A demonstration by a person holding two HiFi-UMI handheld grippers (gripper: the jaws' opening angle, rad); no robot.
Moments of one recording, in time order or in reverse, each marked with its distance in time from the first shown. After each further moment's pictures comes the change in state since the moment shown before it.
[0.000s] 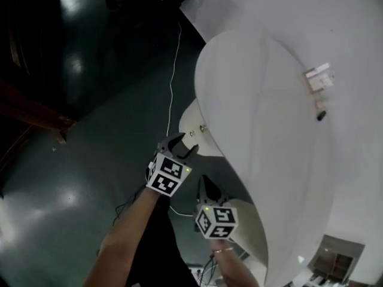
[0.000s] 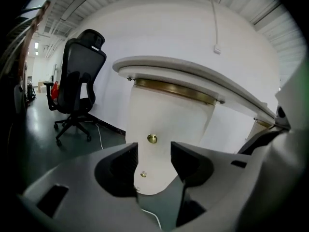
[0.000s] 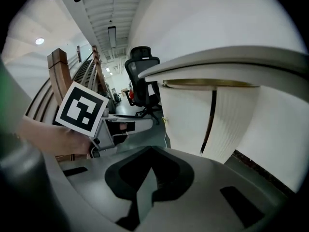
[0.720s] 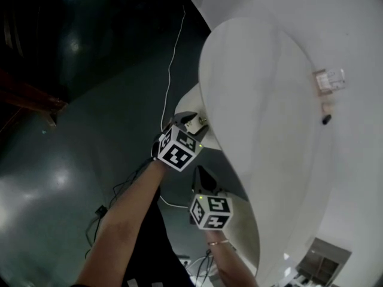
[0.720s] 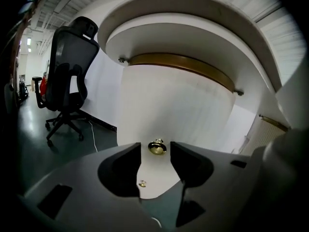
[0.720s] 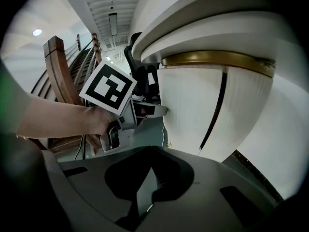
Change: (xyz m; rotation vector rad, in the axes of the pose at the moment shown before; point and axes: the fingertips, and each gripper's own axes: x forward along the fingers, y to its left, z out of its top) left arm 0.077 0.006 0.003 0.016 0.074 -0.054; right arm 0.035 -0.020 -0.019 -0.060 0.114 -0.010
